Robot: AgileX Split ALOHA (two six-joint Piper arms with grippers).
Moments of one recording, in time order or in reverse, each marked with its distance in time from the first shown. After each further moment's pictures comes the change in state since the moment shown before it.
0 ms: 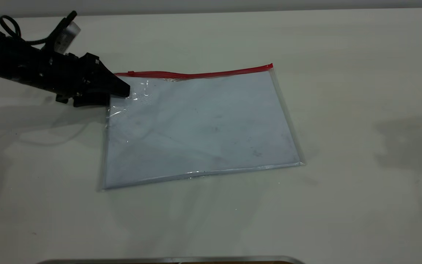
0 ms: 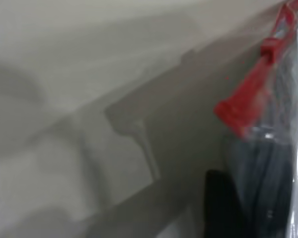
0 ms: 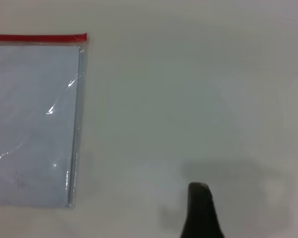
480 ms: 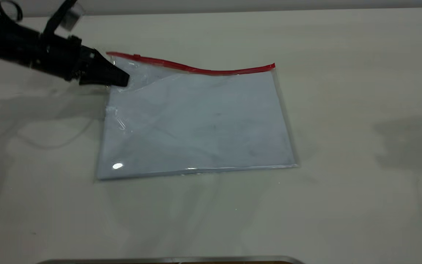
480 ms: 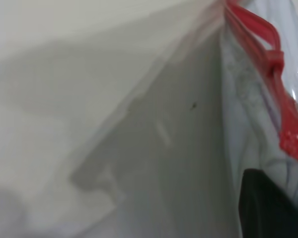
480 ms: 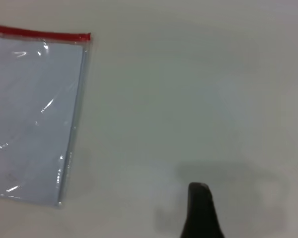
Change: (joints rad) left arm -0.003 -0.013 -0.135 0.155 0.117 0.156; right arm 0.000 0.008 -0.003 0.017 -0.003 -0.063
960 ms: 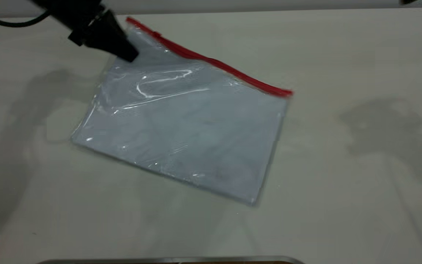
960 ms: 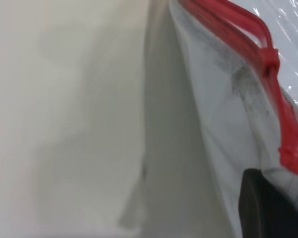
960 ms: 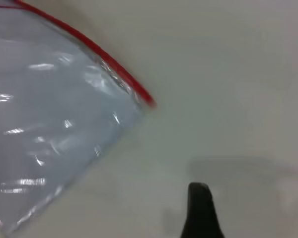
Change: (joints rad) left arm -0.148 -0.038 -0.332 0.408 0.210 0.250; right arm 0.084 0.257 -0.107 0.306 -0.027 -0.437
